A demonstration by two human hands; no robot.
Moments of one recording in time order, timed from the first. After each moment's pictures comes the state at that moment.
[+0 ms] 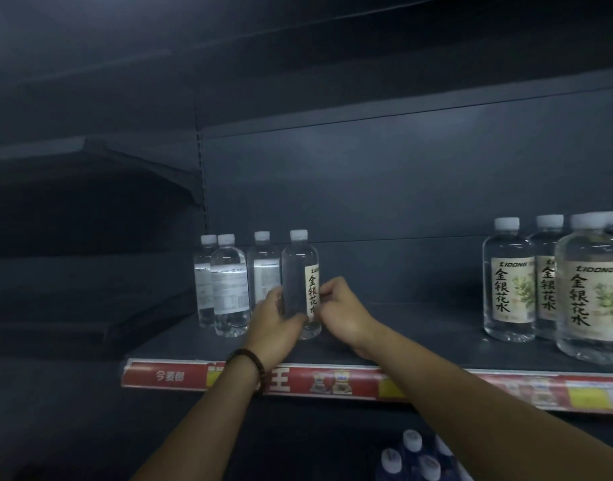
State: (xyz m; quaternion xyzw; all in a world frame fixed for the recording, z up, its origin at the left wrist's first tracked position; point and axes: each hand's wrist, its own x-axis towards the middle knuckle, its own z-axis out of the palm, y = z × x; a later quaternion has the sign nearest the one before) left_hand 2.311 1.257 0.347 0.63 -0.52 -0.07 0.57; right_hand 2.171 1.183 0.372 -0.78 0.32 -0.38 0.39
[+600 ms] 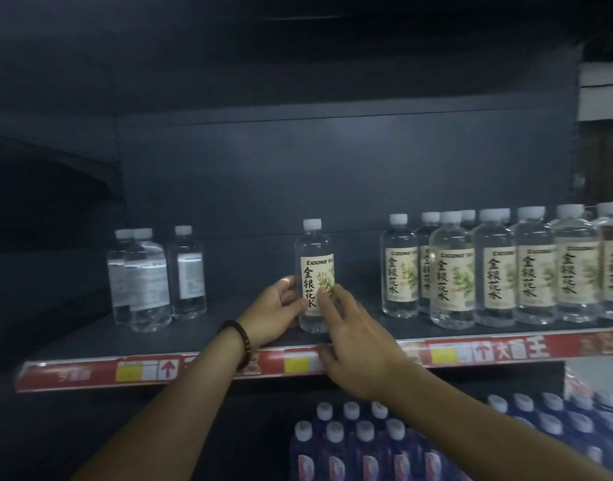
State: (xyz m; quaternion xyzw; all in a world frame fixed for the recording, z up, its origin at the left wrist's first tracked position) left_hand 2.199 1.212 0.357 0.51 -0.64 -0.27 0.50; right_hand 1.996 1.232 0.339 -0.89 0.37 -0.25 -0.05
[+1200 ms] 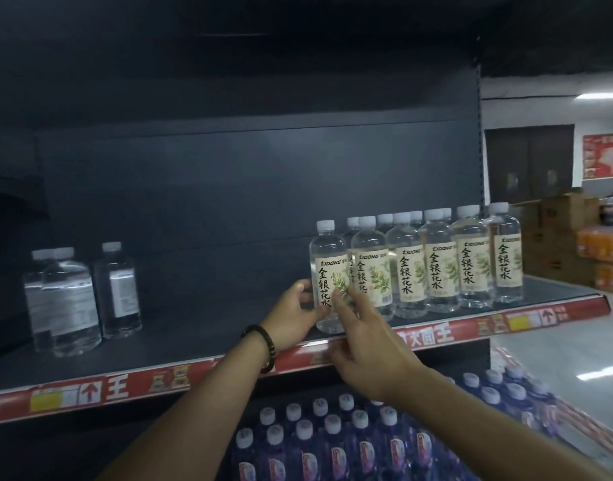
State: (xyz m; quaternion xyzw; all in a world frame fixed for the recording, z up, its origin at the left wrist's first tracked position) left_hand 2.057 1.187 0.359 0.50 -0.70 -0.22 0.46; right_hand 1.868 1.235 0.332 -0.84 0.44 -0.30 -0.01
